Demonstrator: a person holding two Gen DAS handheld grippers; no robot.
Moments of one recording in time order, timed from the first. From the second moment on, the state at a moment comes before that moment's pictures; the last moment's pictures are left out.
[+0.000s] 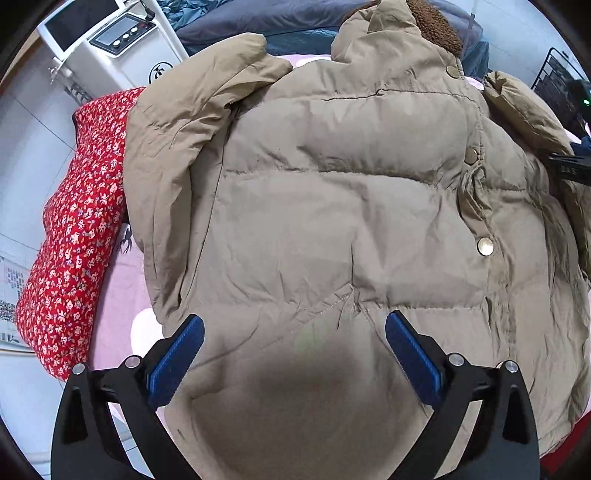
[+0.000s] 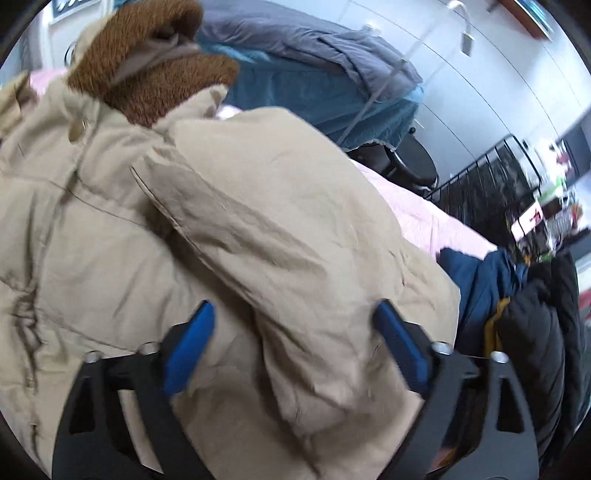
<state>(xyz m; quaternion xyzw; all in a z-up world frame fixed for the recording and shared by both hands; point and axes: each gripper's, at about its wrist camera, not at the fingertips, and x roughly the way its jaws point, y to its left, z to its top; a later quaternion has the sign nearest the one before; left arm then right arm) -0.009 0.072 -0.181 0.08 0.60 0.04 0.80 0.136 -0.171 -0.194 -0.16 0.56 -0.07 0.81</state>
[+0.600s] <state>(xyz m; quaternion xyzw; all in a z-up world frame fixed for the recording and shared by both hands) -0.008 0.068 -0.187 0.10 0.60 0.02 0.80 0.094 -0.102 -0.108 -0.03 0.48 0.08 0.87</state>
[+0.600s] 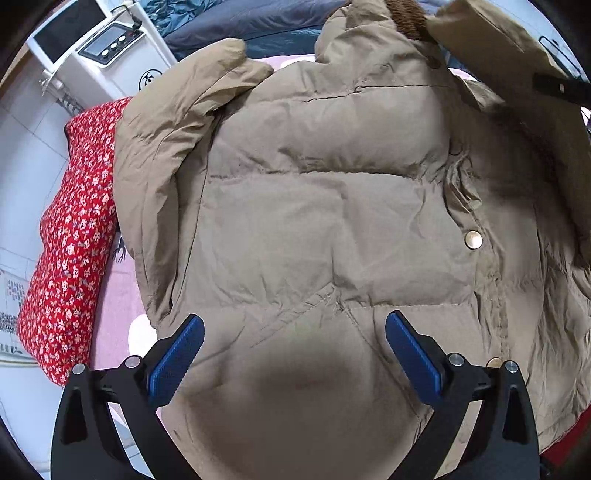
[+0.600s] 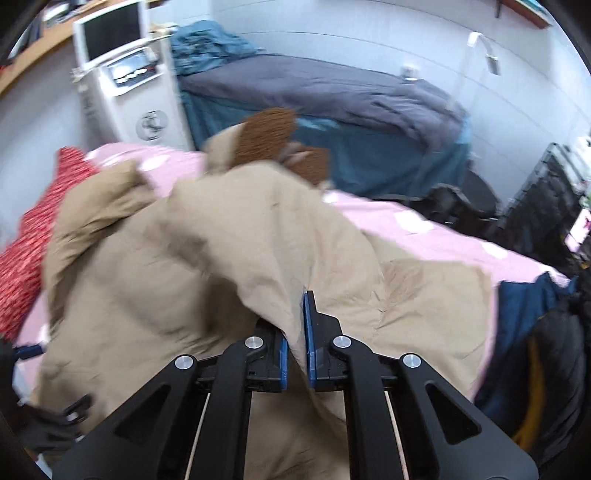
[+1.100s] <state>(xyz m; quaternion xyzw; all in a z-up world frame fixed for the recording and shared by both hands) -0.013 0.098 -0.191 0.07 0.61 0.06 0.79 0.066 -0.050 -0.169 -0.02 0.56 0.11 0.82</state>
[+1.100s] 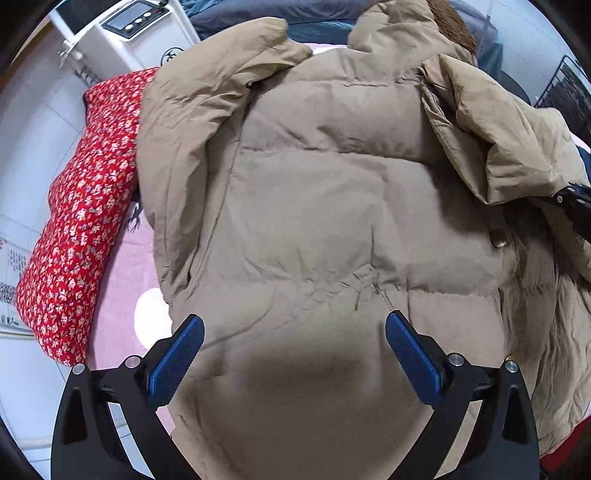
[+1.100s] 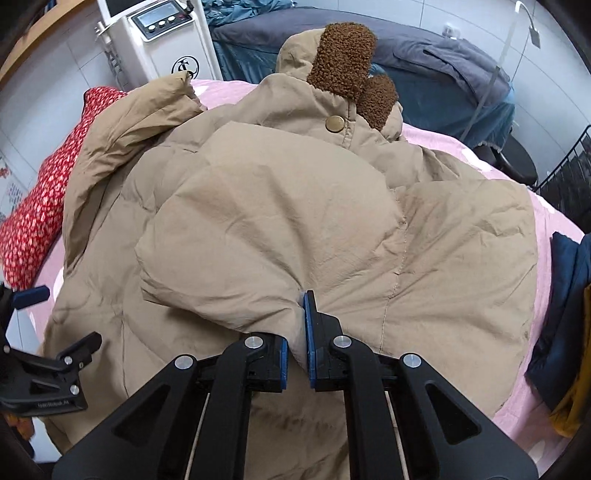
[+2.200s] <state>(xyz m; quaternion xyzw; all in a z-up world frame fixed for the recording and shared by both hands) 0.077 0.014 -0.149 0.09 0.54 -0.04 0.83 0.031 -0.171 -0.147 0.10 0.56 0.03 0.82</state>
